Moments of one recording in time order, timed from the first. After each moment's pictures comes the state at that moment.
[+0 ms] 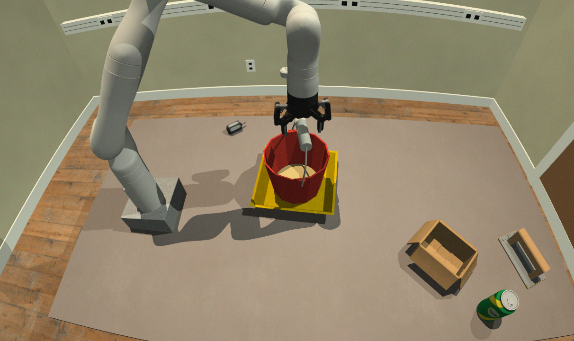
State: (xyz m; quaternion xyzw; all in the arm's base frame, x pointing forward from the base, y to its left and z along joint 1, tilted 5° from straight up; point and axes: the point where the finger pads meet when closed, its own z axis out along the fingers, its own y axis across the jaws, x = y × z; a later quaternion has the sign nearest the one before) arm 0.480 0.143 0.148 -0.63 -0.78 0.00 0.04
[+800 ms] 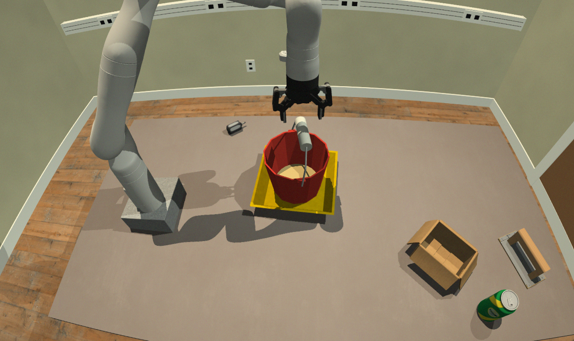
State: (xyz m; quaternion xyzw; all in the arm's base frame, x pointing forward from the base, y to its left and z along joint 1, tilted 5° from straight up) arm 0.482 0.140 0.196 -0.63 -0.78 0.01 0.04
